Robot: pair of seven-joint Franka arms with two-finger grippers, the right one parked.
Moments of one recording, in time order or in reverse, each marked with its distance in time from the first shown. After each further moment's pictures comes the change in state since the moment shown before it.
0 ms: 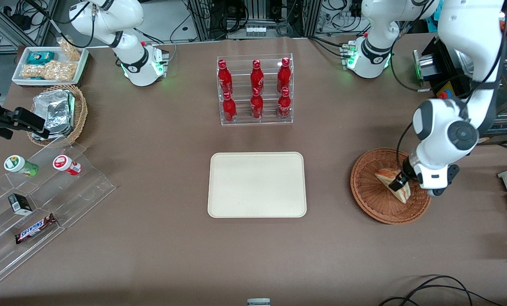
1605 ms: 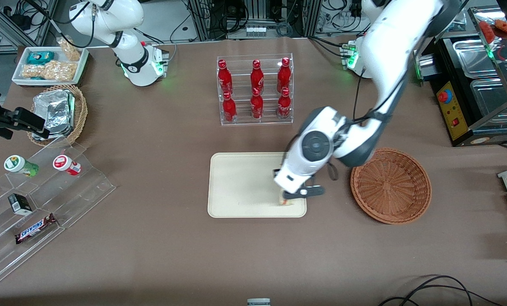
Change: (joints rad) arm -0.315 0.377 -0.342 0.684 0.070 -0.351 0.129
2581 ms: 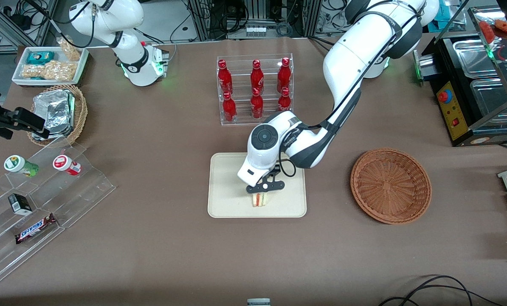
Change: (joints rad) arm -0.132 0.140 0.002 0.109 0.193 0.102 -0.218
